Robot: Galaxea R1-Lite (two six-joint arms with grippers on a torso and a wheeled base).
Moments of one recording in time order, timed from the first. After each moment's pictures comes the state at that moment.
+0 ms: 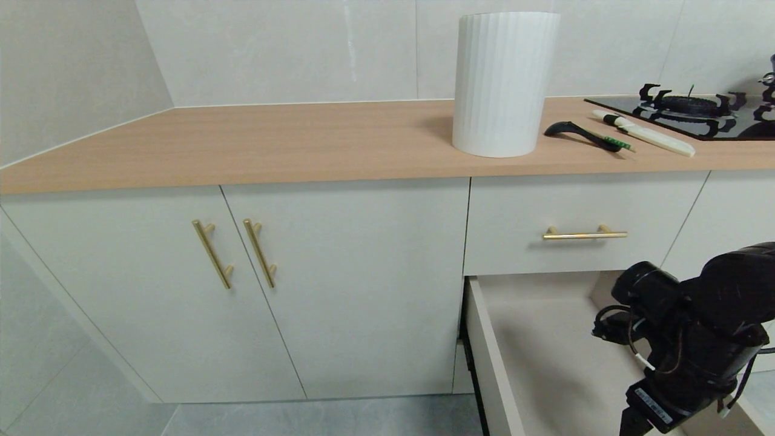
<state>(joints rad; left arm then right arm) 0.00 0.00 0.00 -0.01 0.02 -0.01 0.28 1.81 -0.93 0.62 -0.09 -0.08</state>
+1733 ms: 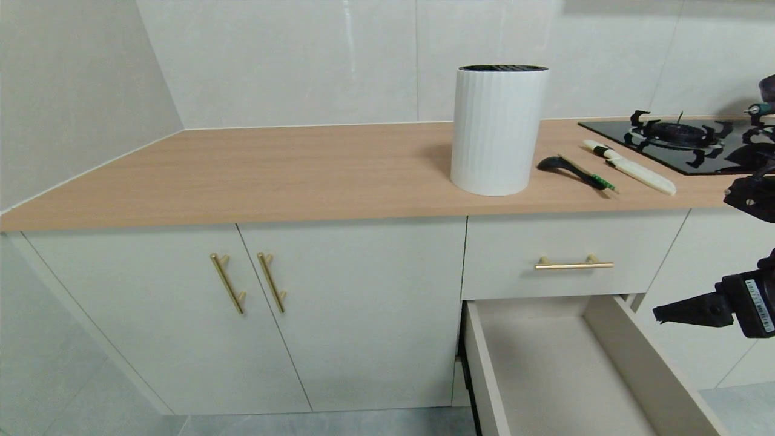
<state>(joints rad) 0.00 0.00 0.00 -0.01 0.02 -0.01 0.27 1.30 -1.10 0.60 -0.06 0.05</state>
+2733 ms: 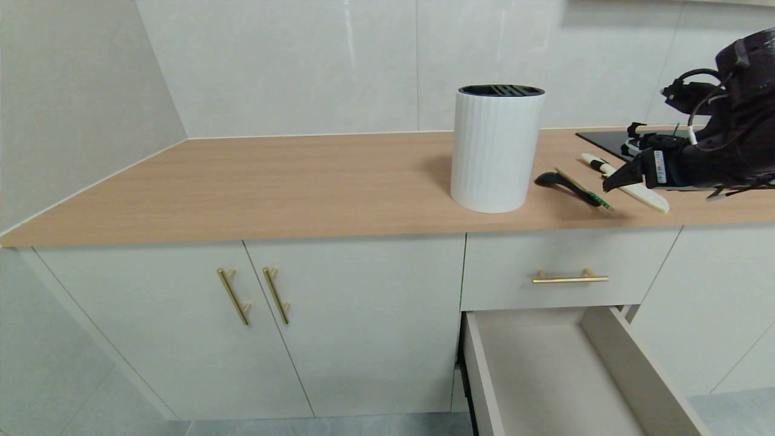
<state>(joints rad) 0.00 0.00 0.00 -0.01 0.02 -0.01 0.09 1.79 -1.73 0.55 -0.04 0.06</state>
